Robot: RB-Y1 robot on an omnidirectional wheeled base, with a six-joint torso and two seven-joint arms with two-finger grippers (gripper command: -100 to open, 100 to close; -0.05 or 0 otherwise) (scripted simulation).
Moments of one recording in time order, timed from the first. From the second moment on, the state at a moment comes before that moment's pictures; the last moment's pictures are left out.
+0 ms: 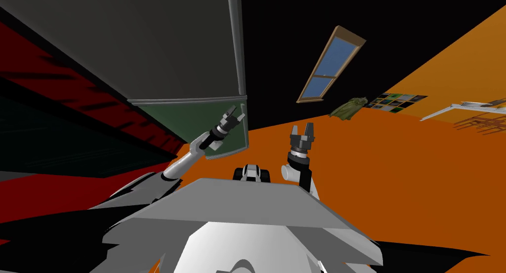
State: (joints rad) left arm -0.18 0.72 -0.32 -2.00 0.03 -0.56 0.43; right arm 0.46 -0.02 0.06 -2.23 -0.05 -0.59 0.06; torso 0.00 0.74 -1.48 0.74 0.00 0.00
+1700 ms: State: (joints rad) left arm -0.60 1.13 -0.53 -1.70 0.04 -0.49 0.60; right arm 0.46 -0.02 0.06 -2.23 -0.05 -0.59 0.06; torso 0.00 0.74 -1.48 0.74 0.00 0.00
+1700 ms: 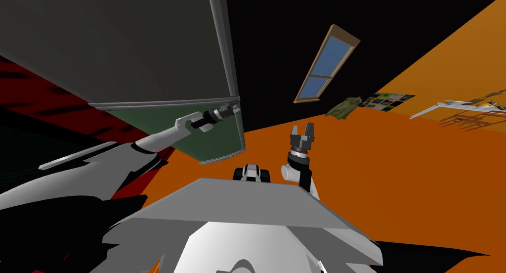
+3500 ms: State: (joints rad) left arm -0.95 1.55 -0.73 -1.41 0.05 -0.41 0.74; right arm 0.46 -0.02 0.06 -2.23 -0.05 -0.59 0.06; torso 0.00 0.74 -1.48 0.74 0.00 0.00
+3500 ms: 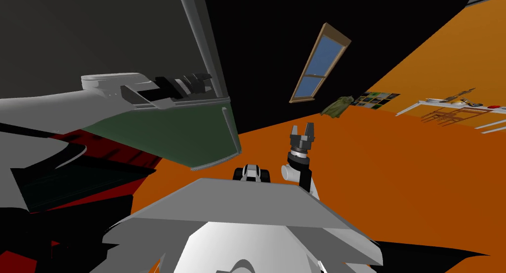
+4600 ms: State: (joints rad) left arm -0.98 1.55 -0.73 -1.54 0.08 -0.51 0.76; right arm 0.46 -0.02 0.06 -2.23 -0.05 -0.59 0.06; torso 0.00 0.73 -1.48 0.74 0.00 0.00
